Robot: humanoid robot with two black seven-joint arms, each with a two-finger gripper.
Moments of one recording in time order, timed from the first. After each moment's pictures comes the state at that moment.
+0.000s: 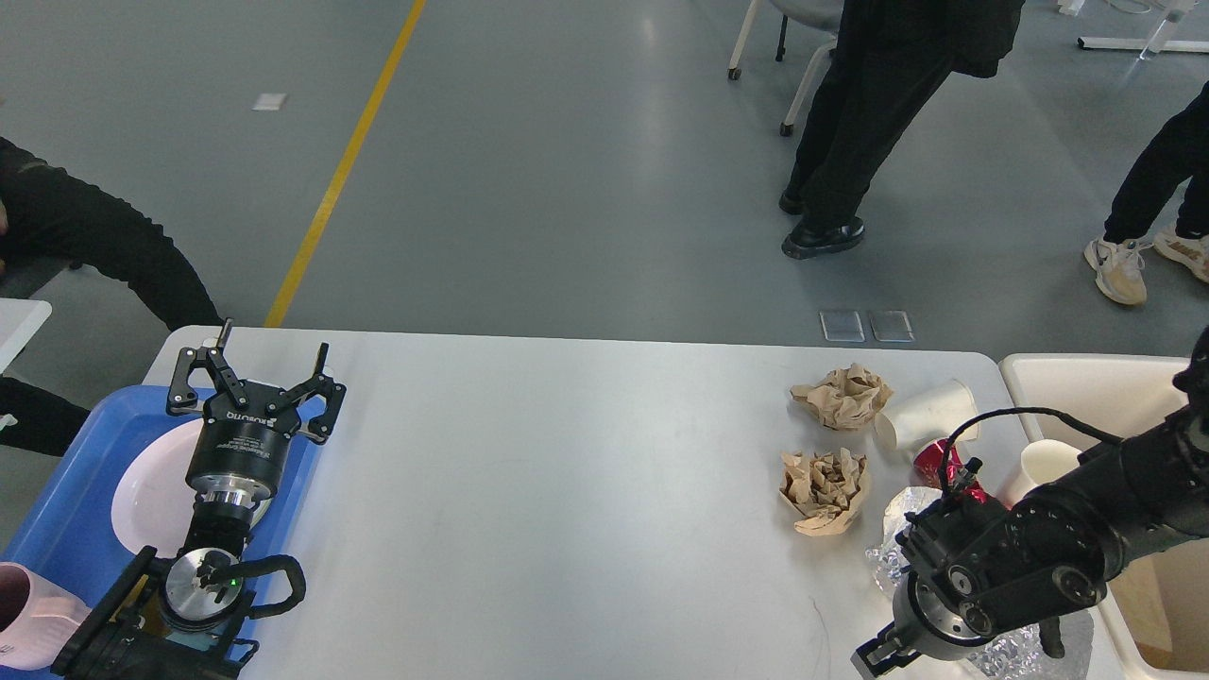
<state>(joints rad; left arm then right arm) -0.25 0.09 -1.45 -0.84 0.17 -0.53 -0.23 1.40 -0.29 -1.10 1.49 -0.79 0.14 -0.20</state>
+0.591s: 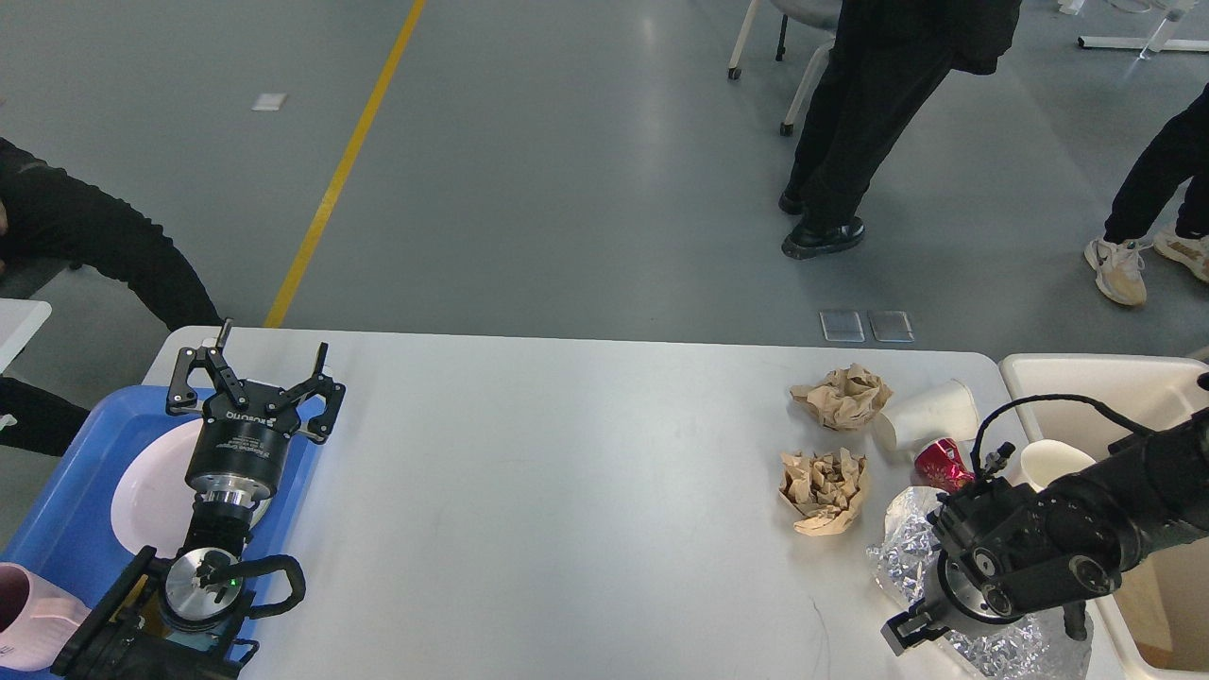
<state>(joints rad) -0.25 0.09 -1.45 -0.84 0.17 -0.53 -0.23 1.36 -0.31 -1.14 1.39 -0.79 0.14 -0.21</state>
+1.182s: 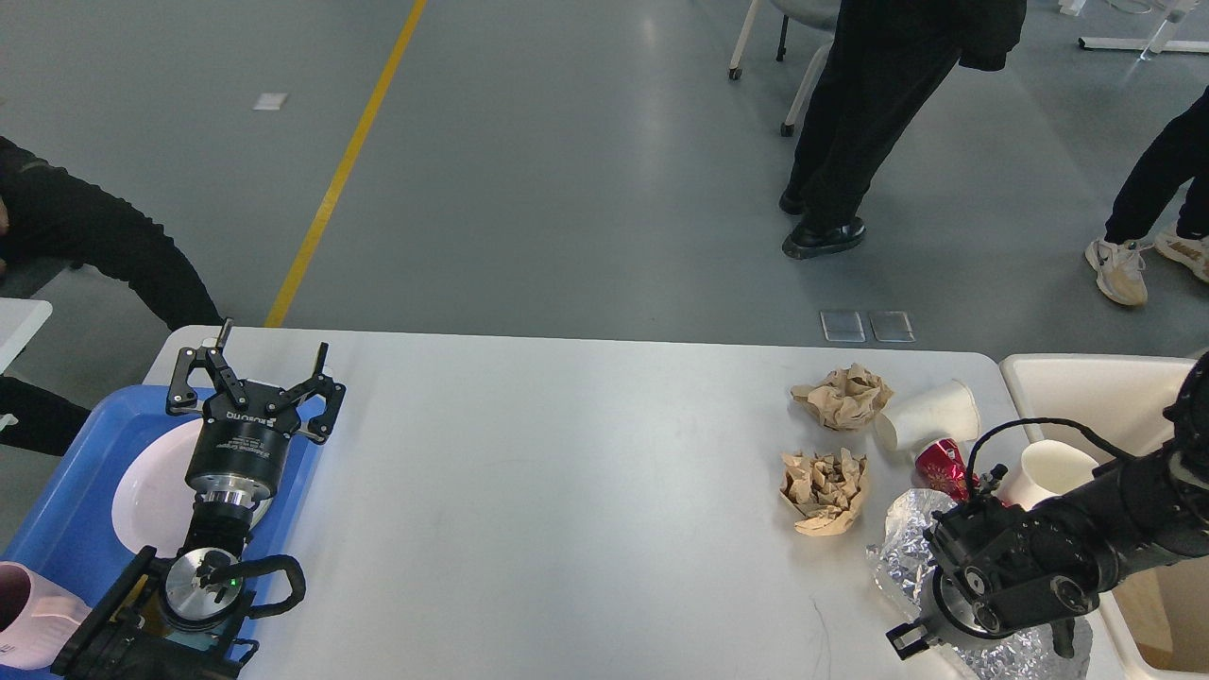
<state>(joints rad) -0.25 0.09 -1.45 -0.84 0.17 -0.53 -0.23 1.28 -0.29 -1.14 1.32 -0.76 0.12 -0.20</state>
